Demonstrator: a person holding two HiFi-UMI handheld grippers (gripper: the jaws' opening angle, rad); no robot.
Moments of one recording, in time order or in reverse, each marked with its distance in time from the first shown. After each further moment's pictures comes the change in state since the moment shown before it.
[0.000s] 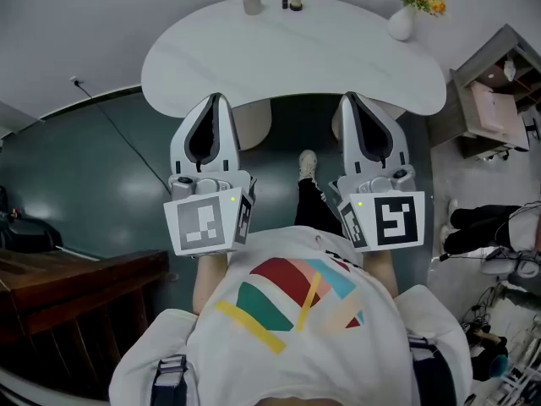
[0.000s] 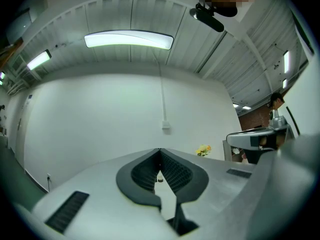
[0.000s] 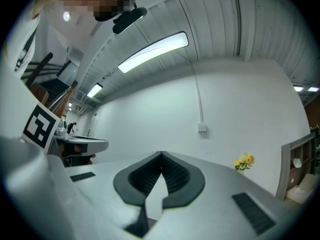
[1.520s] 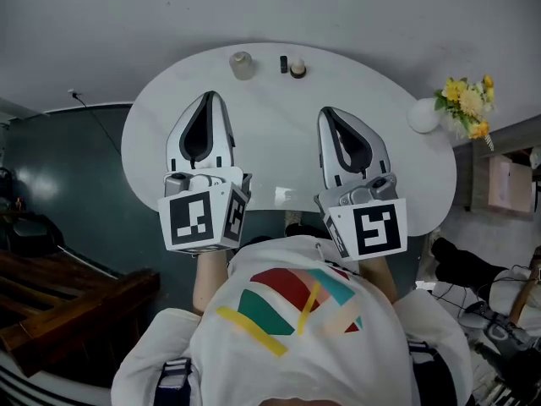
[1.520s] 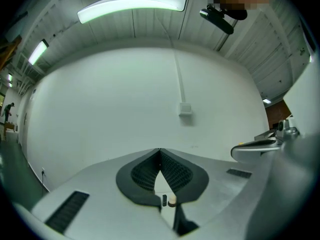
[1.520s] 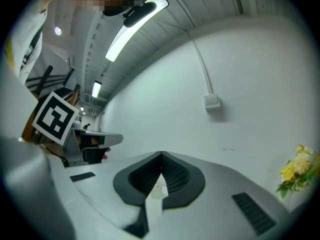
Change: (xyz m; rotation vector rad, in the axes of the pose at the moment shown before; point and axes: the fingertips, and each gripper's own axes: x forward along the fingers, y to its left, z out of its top) left arm 0.359 0.038 -0.040 -0.042 0.090 0.141; right arm 0.315 -0.166 -0.064 0.047 0.091 0.214
